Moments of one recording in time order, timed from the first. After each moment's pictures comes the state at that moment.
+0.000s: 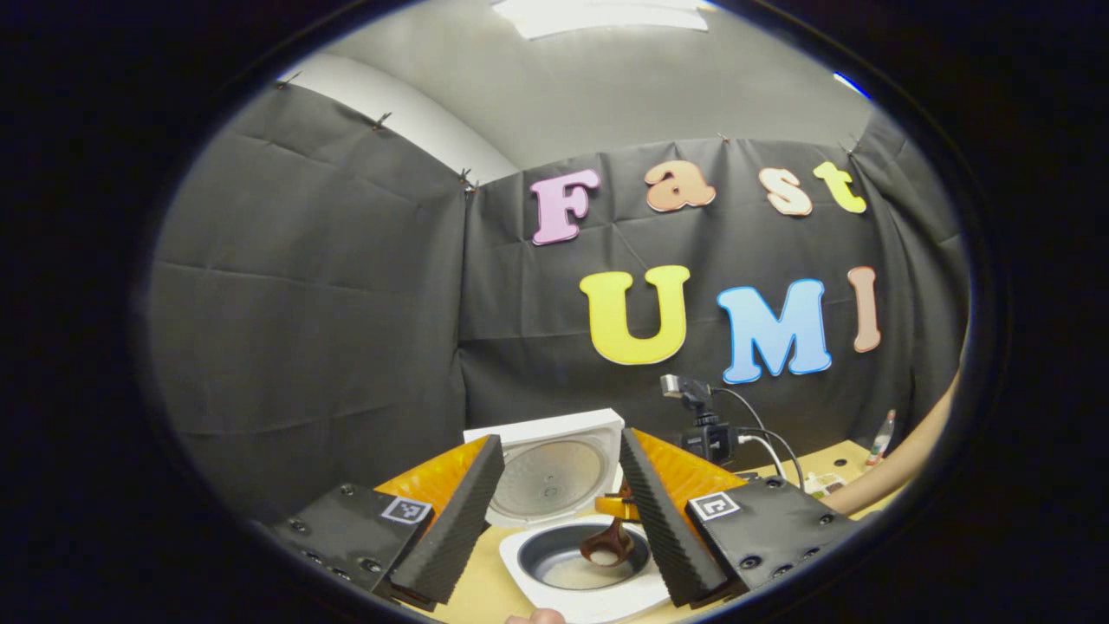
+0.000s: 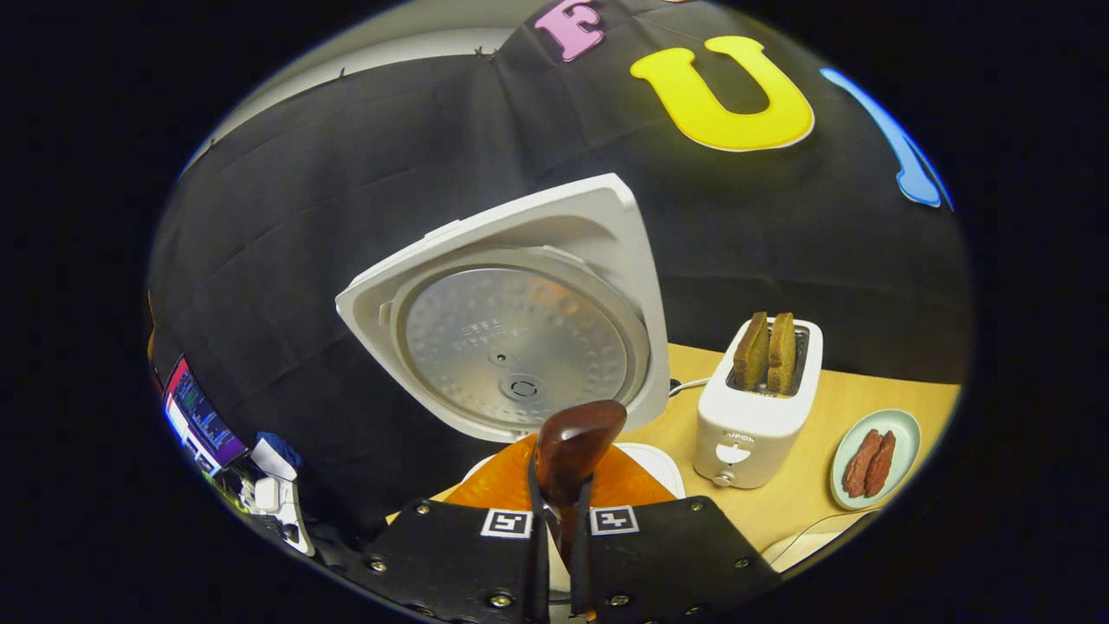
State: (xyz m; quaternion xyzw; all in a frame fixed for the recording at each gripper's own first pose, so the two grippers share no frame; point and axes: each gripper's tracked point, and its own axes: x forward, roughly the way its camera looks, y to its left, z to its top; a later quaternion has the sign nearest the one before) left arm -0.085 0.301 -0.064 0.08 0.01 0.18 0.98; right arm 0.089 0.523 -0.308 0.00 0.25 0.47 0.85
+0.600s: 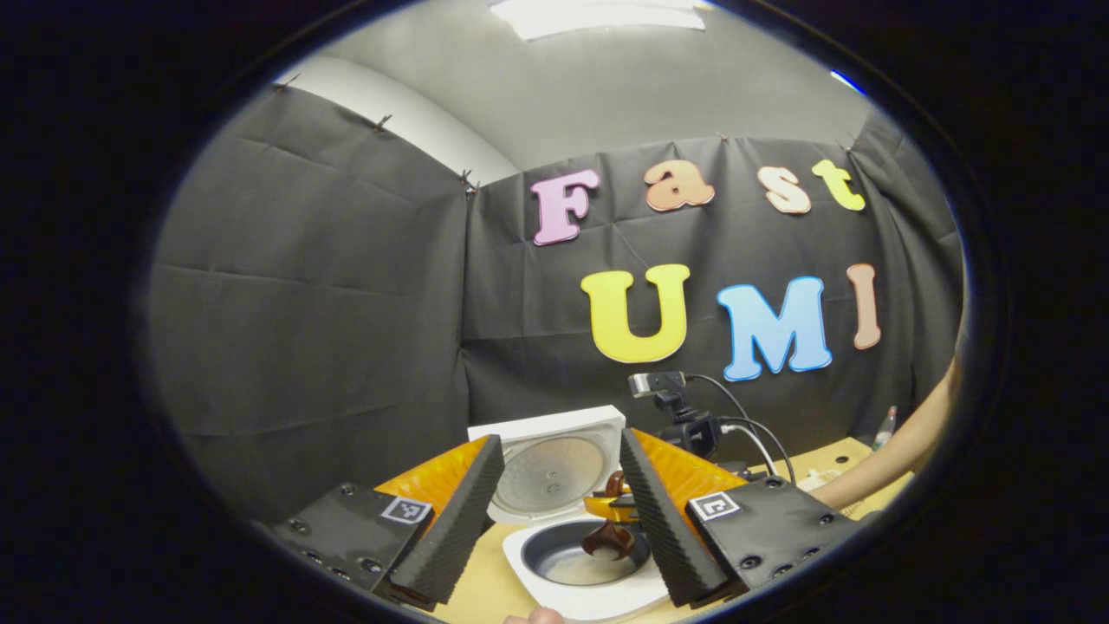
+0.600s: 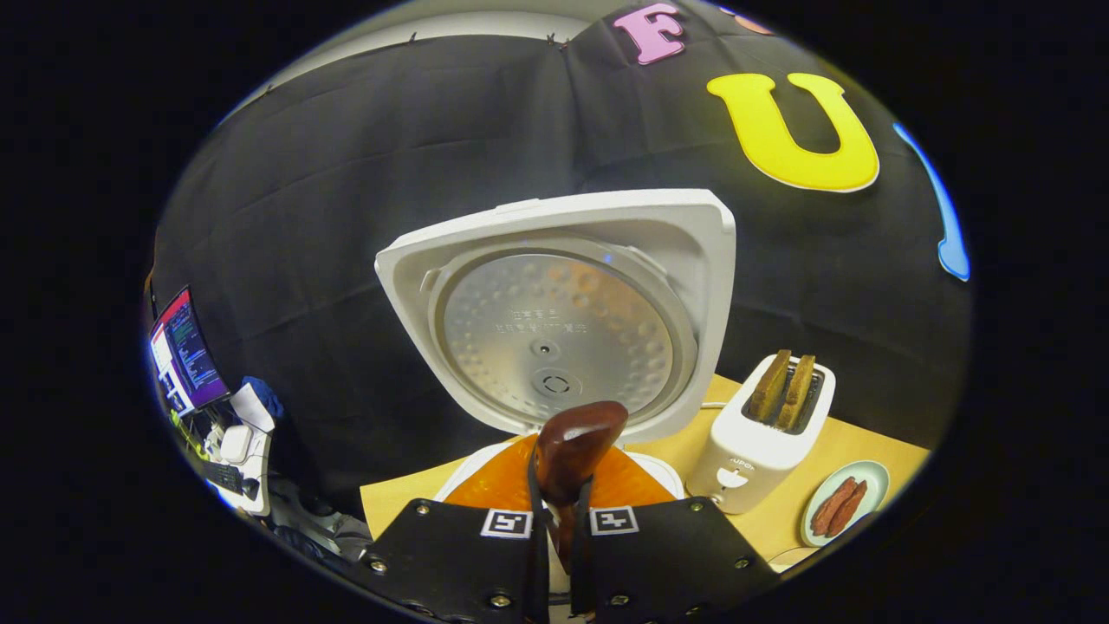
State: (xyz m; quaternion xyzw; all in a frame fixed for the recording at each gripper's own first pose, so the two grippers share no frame) left arm -0.093 0.299 -0.065 0.09 0.01 0.18 0.98; right arm 0.076 0.533 -0.306 -0.08 0.22 0.50 0.83
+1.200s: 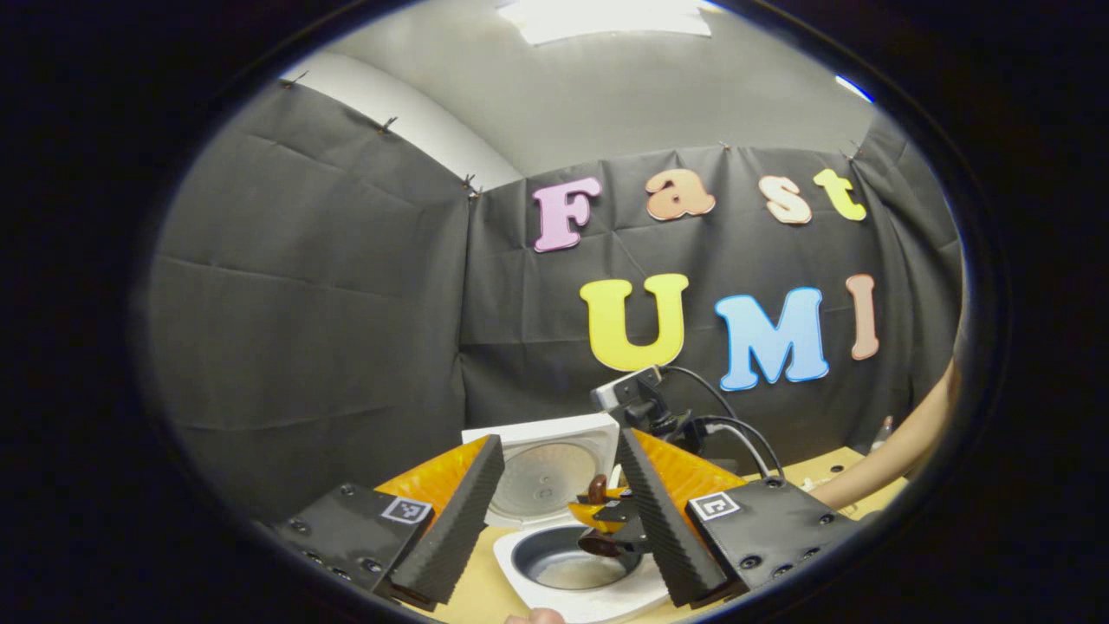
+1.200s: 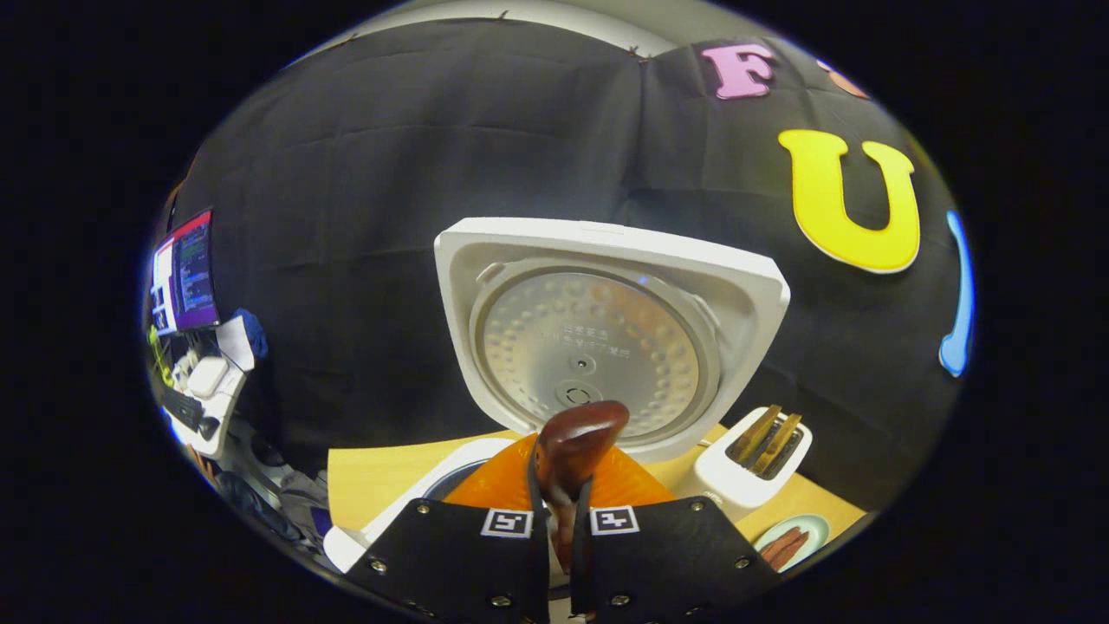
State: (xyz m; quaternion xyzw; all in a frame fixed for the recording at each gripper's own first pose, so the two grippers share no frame) left arm -0.091 0.289 -0.063 0.08 -0.01 0.17 0.98; right arm 0.061 0.540 -0.293 -0.19 0.14 0.53 0.82
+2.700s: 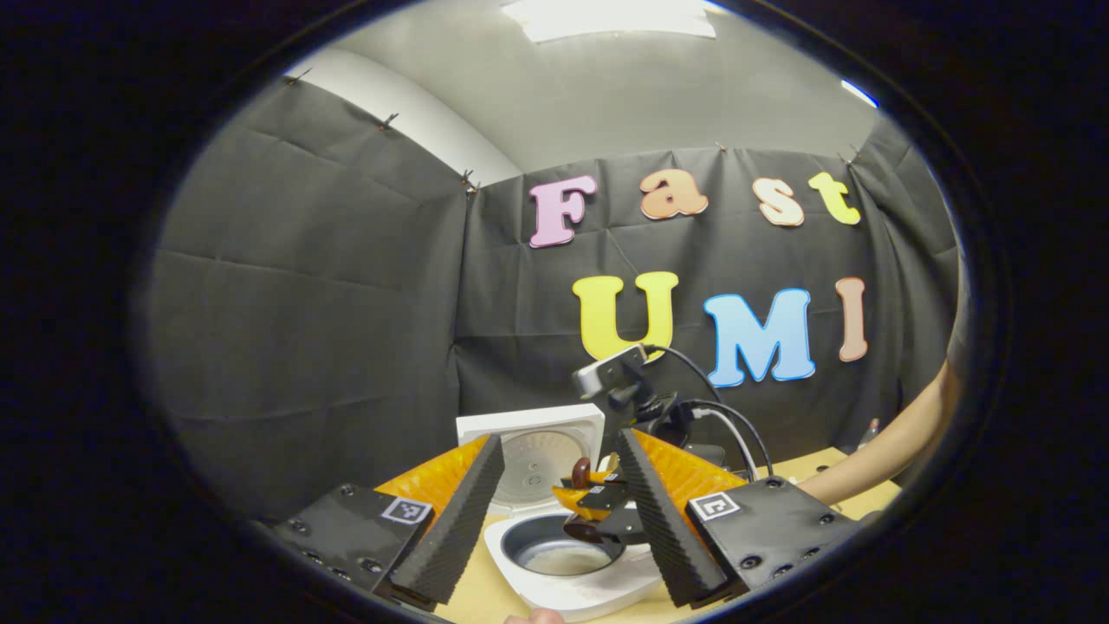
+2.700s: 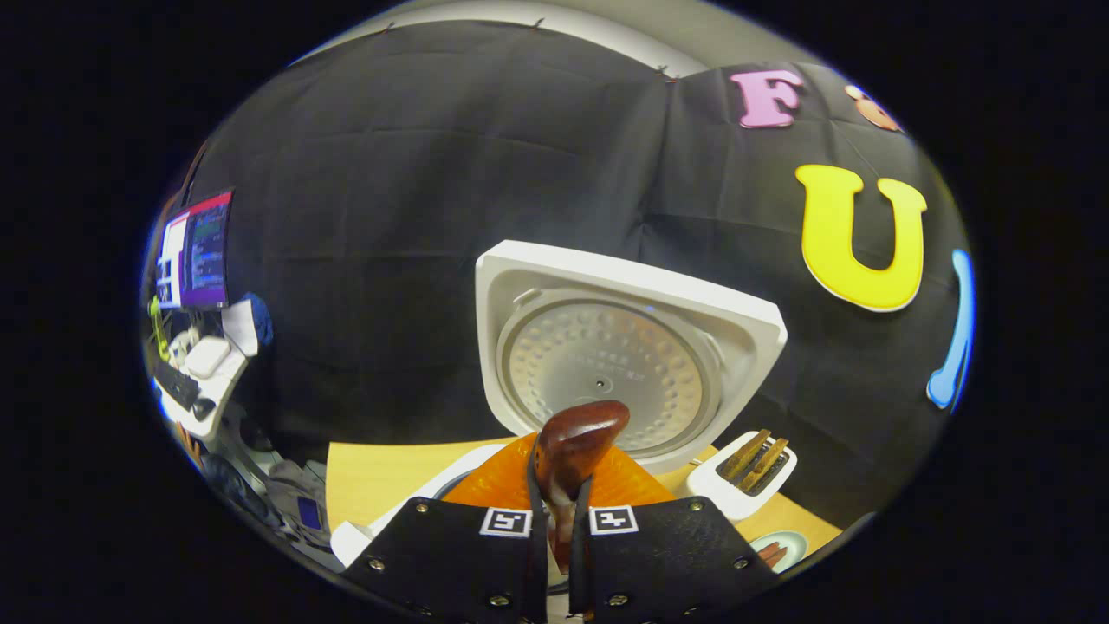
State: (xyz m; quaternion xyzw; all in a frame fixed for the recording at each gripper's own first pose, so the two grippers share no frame) left arm -0.119 0.275 -0.067 0.06 0.01 0.17 0.98; right arm 0.045 0.534 -0.262 -0.16 0.12 0.54 0.82
